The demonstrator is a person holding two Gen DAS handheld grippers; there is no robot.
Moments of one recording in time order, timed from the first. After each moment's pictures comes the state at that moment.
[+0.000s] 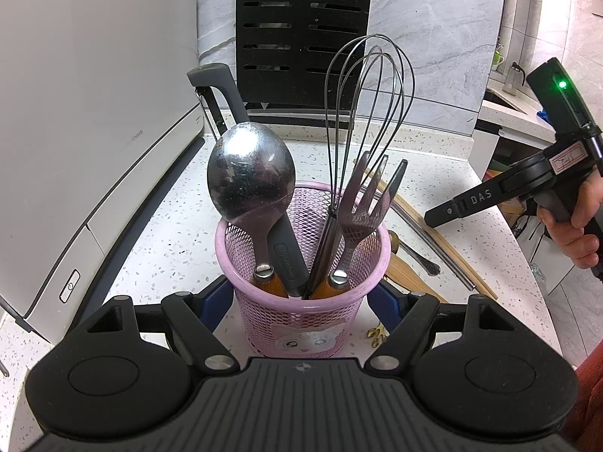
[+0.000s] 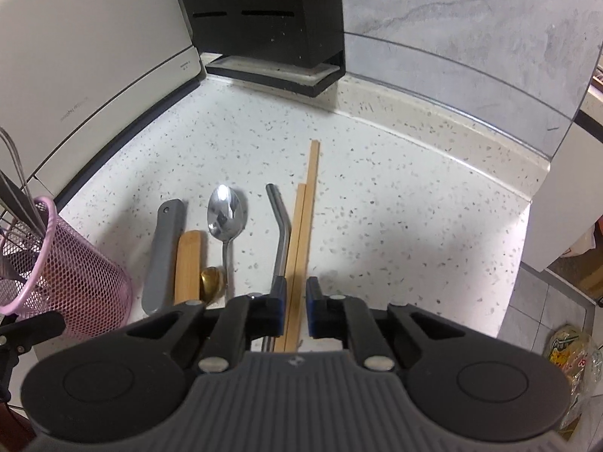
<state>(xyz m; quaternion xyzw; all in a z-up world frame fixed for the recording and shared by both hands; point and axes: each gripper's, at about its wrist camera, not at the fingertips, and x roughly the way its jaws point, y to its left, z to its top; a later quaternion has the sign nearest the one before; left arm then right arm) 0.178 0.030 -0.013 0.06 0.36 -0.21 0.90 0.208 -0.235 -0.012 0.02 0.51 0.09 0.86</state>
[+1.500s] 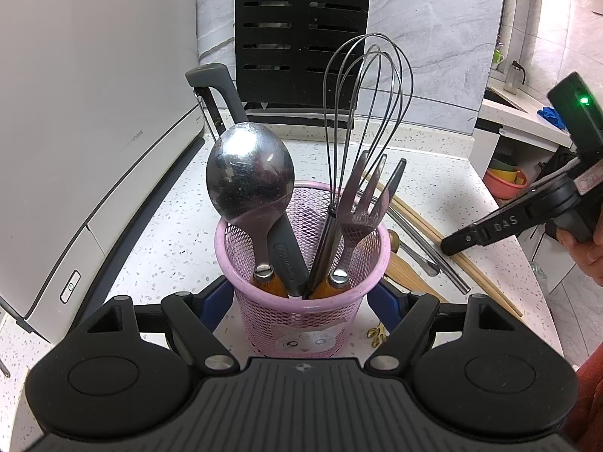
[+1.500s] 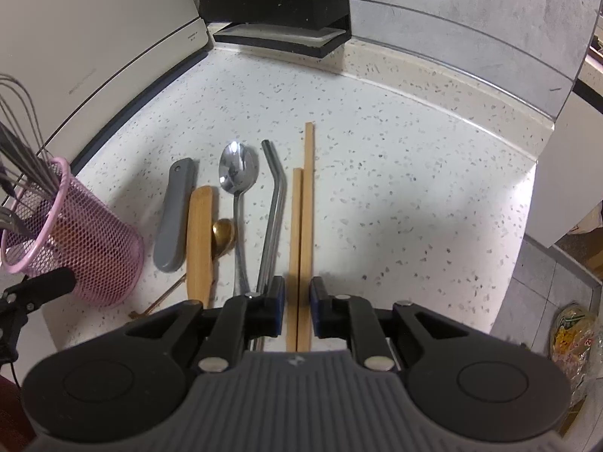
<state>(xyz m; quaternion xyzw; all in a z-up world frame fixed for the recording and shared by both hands) 0.178 0.030 -0.013 0.06 0.36 -0.21 0.90 0.191 -0.237 -0.015 0.03 0.54 0.10 0.83</state>
